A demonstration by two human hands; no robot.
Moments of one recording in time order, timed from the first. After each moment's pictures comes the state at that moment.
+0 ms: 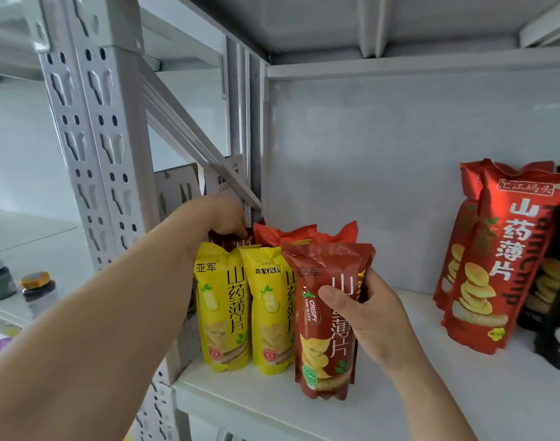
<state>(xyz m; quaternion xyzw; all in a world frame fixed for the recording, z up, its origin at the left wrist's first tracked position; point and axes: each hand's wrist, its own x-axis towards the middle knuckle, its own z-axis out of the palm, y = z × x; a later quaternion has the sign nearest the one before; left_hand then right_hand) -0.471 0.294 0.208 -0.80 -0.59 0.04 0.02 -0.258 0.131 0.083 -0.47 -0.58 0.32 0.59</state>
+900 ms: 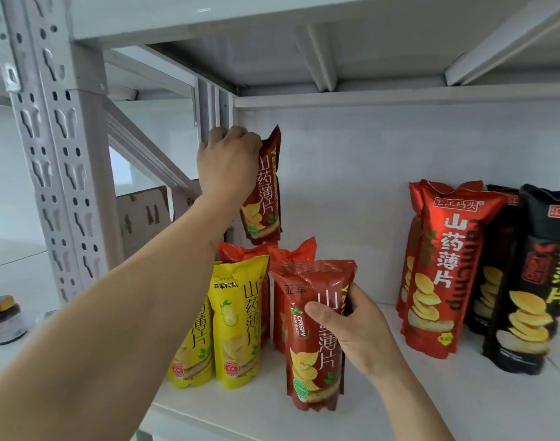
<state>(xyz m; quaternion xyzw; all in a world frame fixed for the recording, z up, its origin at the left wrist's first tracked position) -0.394 0.265 0.263 -0.68 -0.45 -0.50 0.30 -0.216 0.108 0.088 -0.49 -0.58 0.31 0.57</state>
